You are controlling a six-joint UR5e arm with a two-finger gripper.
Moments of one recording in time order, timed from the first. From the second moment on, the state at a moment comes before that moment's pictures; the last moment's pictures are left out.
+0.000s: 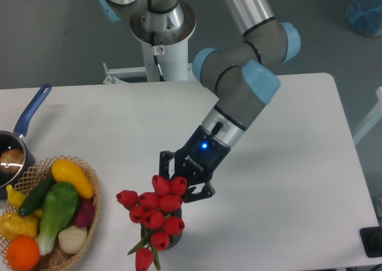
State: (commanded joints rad) arm 2.55 -1.98 -1.60 -0.71 0.55 0.97
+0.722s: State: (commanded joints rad) arm 2.66 -1.90 -1.60 -0.71 0.32 0.94
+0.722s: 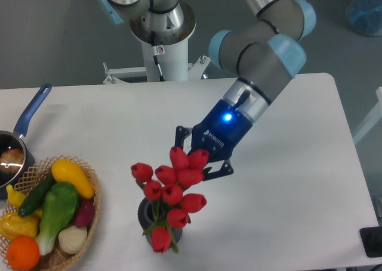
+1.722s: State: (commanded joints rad) arm 2.78 -1.86 -1.58 -0.71 0.11 0.89
